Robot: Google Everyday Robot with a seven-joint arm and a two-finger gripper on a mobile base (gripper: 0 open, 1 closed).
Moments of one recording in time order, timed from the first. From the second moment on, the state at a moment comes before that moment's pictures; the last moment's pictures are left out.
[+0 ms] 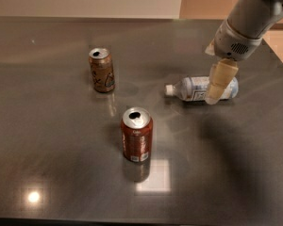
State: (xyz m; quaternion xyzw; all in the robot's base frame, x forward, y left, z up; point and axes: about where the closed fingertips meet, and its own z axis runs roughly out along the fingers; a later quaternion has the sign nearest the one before) arm 0.562 -0.188 0.897 -0.63 0.77 0.03 0.14
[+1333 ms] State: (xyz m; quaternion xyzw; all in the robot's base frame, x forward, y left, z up) arm 0.563 -0.214 0.859 -0.66 0.75 0.01 0.10
